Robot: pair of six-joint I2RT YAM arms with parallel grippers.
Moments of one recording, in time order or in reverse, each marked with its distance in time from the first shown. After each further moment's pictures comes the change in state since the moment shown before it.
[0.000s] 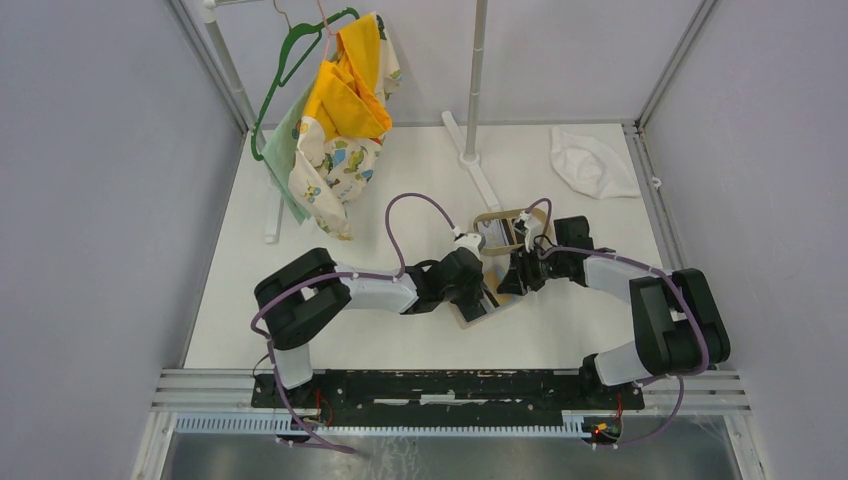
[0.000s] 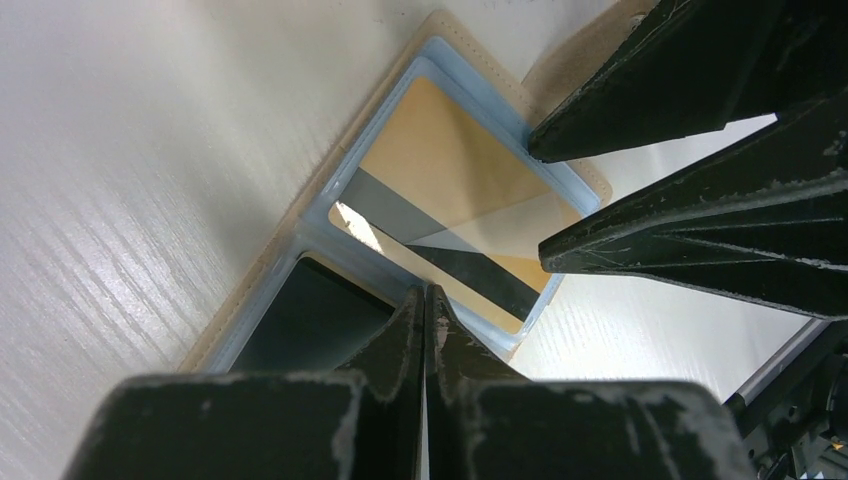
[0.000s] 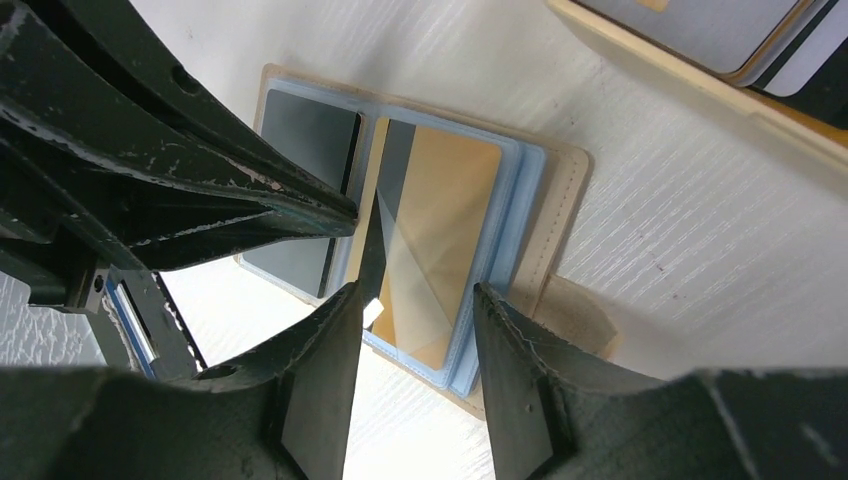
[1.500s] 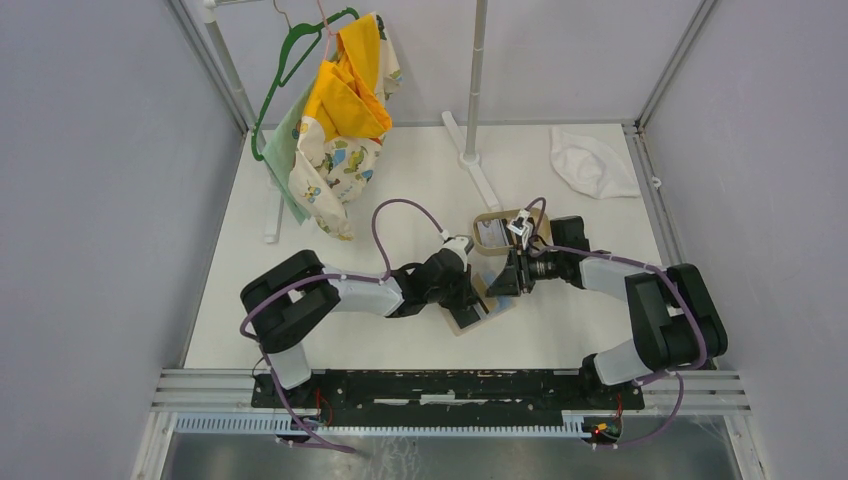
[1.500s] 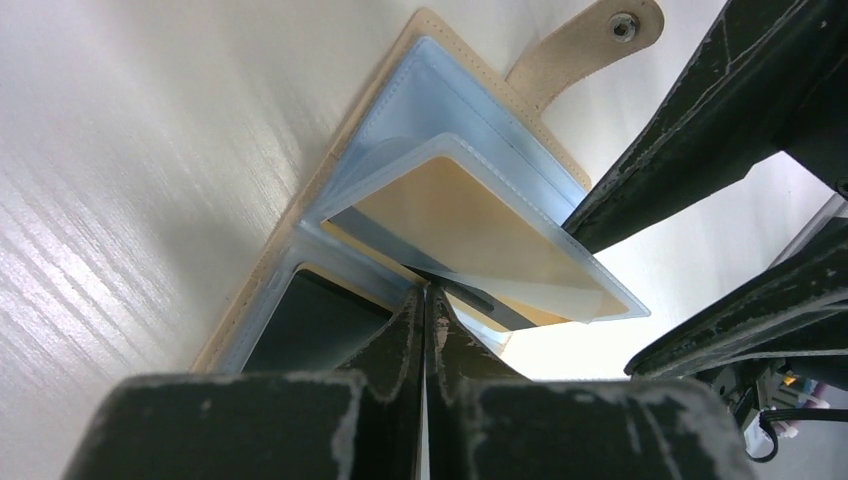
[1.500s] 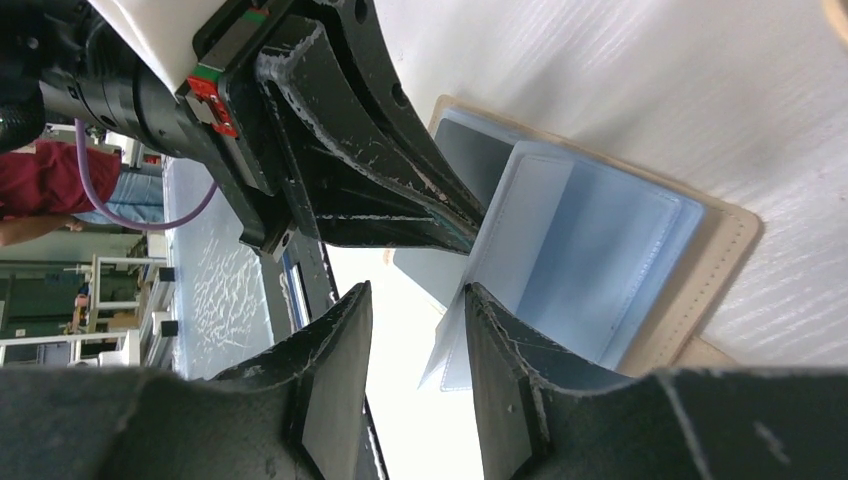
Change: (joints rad) left arm 0.037 -0.062 -0.121 0.097 0.115 -0.020; right arm 0.026 0.027 -0.014 0.113 -0.319 0.183
